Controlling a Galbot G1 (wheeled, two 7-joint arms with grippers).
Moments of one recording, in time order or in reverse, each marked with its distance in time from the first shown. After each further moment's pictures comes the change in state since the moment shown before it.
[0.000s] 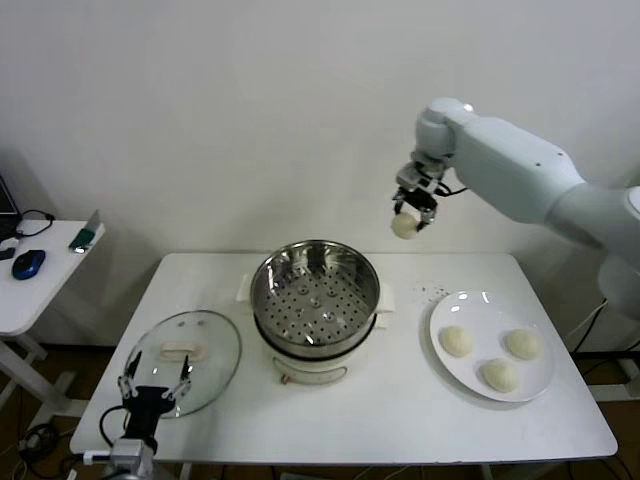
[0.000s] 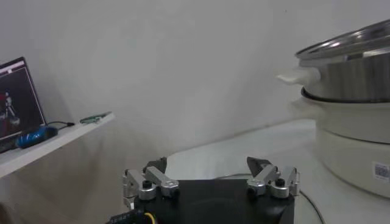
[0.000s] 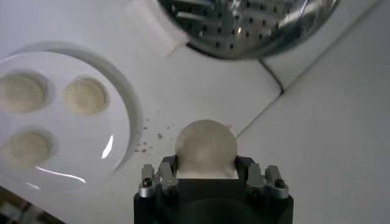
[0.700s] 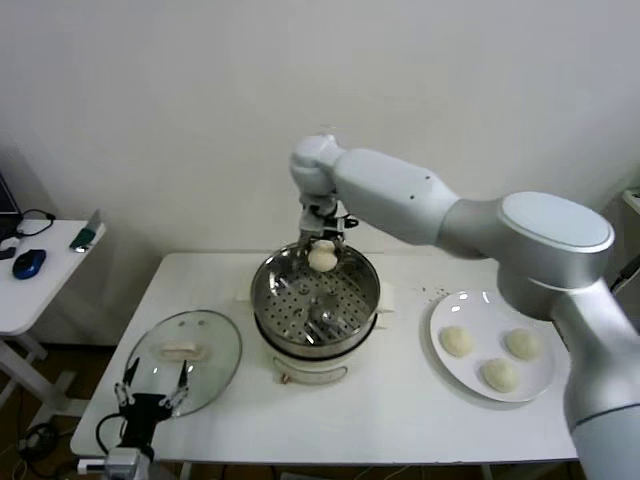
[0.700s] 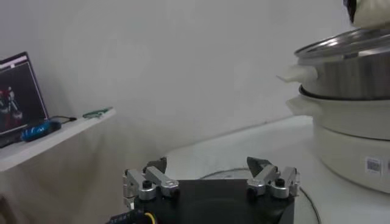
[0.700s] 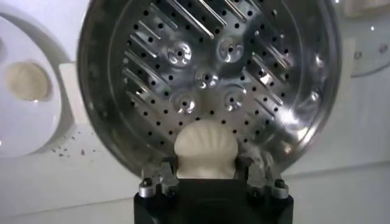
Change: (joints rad) left arm 0.039 0.008 -0.001 -0.024 -0.022 0.001 -0.005; right arm -0.115 0.257 0.012 0.040 -0.193 0.151 0.020
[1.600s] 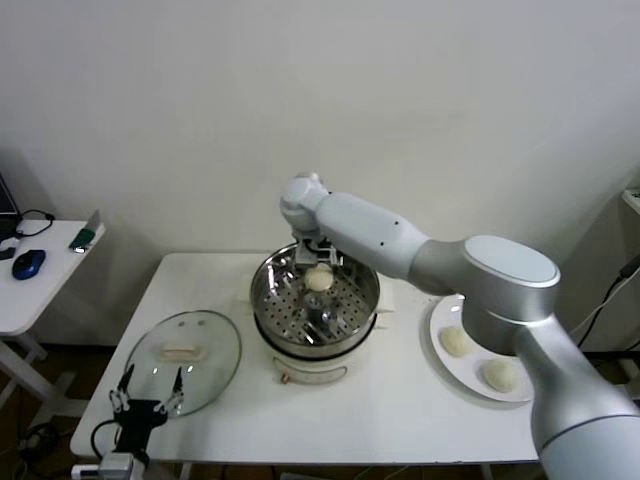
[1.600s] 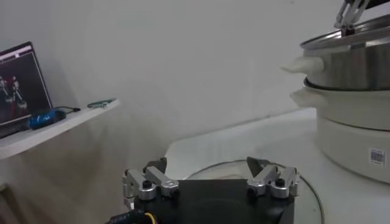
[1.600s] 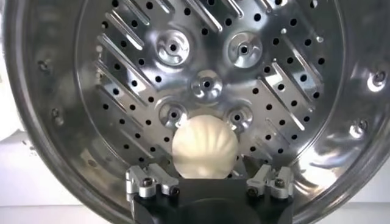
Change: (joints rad) left arm 0.019 0.012 -0.011 0.012 -0.036 -0.003 -0.004; right arm -0.147 0.057 0.096 -0.080 -0.266 0.079 0.066
